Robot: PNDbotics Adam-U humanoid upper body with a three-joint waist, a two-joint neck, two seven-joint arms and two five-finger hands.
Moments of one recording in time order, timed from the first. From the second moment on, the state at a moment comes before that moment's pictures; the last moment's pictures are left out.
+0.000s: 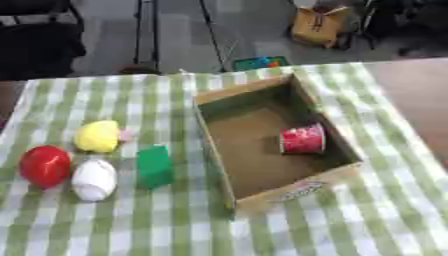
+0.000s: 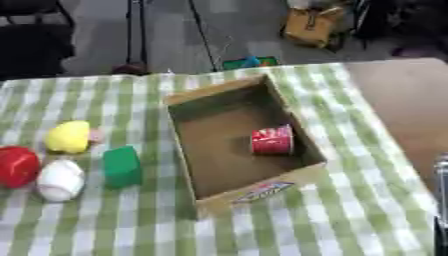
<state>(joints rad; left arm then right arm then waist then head) -0.29 0.26 0.14 -1.99 -0.36 -0.49 0.62 -0.48 -0.23 -0.25 -1.98 0.51 -0.27 -0.83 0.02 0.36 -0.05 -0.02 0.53</state>
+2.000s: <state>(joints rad) -0.25 0.78 0.10 -1.99 -0.58 -0.18 0.18 -0.47 -0.23 -0.25 -1.98 0.51 -0.27 -0.82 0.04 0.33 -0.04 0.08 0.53</state>
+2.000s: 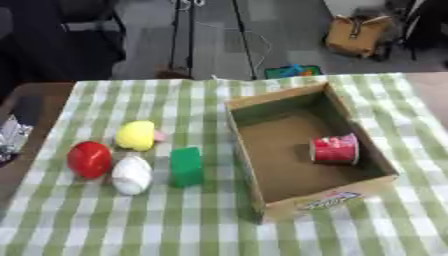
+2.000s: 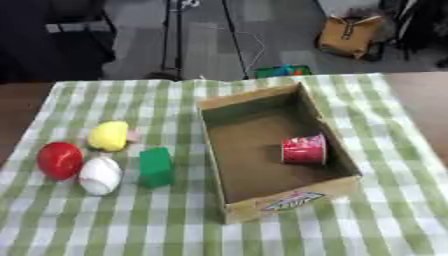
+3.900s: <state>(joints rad) -0.30 0.94 -0.06 -1.90 -0.50 0.31 -0.32 -0.47 -0.24 -0.25 -1.98 0.50 -0.27 -0.81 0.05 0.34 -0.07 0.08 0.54</state>
